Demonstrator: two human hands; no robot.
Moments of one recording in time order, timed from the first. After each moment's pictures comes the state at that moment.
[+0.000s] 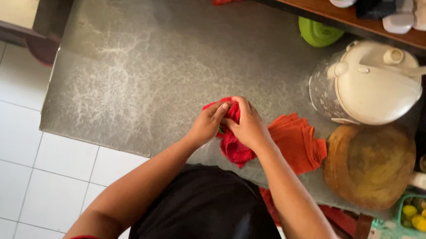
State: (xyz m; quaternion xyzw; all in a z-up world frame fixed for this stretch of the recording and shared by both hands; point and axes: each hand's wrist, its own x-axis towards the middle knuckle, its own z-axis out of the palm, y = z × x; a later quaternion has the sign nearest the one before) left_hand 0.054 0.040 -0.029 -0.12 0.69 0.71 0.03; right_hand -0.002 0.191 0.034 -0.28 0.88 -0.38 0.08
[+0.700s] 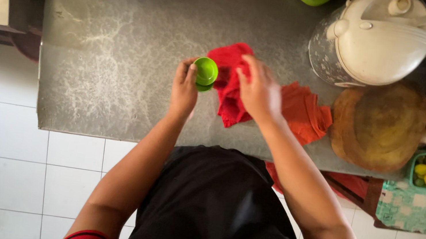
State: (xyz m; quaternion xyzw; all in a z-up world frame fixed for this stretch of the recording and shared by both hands) left_hand 0.033 0.005 -0.035 -0.21 0.56 0.80 -0.09; right_hand -0.016 0.195 0.066 -0.18 0.93 -0.33 -0.04
